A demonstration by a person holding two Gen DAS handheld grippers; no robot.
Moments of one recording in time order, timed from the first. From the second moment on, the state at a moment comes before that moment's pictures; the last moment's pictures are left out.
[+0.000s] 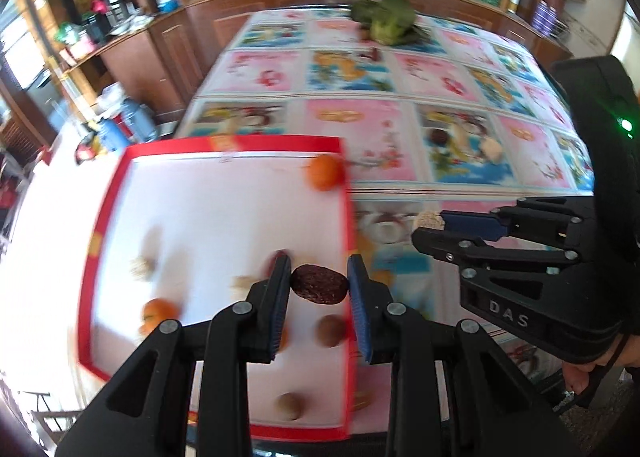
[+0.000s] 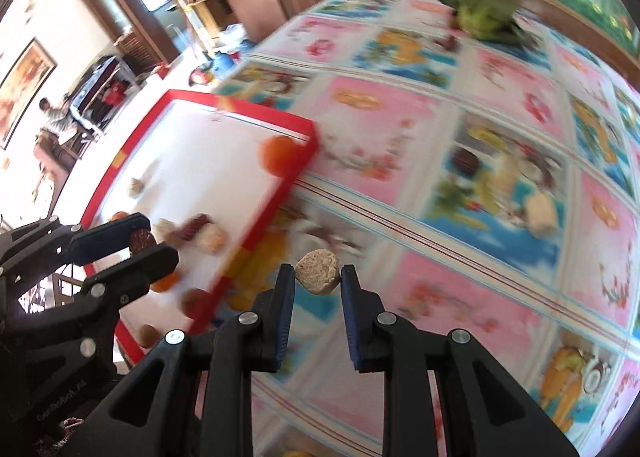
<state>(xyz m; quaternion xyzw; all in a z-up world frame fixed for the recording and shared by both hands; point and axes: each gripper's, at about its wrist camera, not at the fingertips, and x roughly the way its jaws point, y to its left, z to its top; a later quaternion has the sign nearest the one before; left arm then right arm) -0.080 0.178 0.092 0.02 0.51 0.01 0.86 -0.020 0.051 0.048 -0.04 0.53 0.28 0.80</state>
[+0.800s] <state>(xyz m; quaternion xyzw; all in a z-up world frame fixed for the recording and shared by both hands) -0.104 0.264 0.083 0.00 0.51 0.10 0.85 -0.037 0.122 0.061 -0.09 0.49 0.34 0.80</state>
